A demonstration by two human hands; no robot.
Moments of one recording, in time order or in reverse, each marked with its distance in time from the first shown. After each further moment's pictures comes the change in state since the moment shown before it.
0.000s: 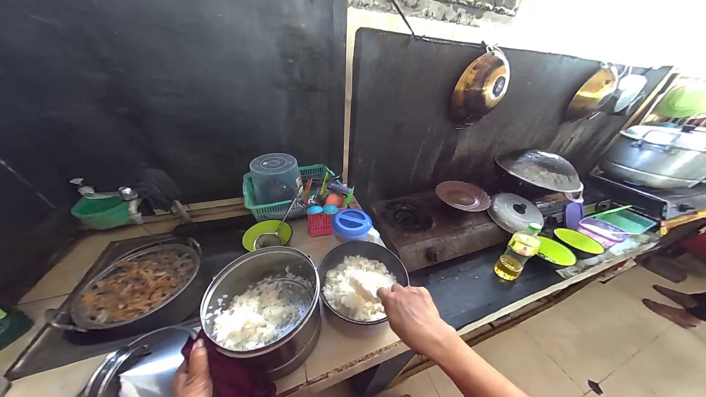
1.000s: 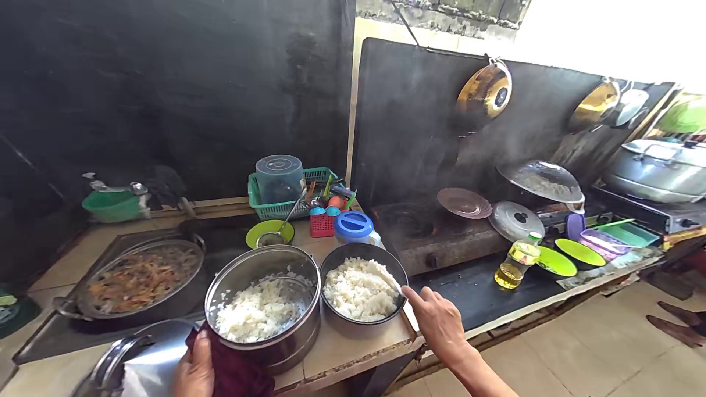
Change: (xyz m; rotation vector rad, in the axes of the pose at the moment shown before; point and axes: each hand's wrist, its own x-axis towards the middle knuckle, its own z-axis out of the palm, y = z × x) left_hand 0.000 0.000 0.001 0.060 0.008 -0.024; right_hand 0.009 0.078 0.091 -0.031 0.795 0.026
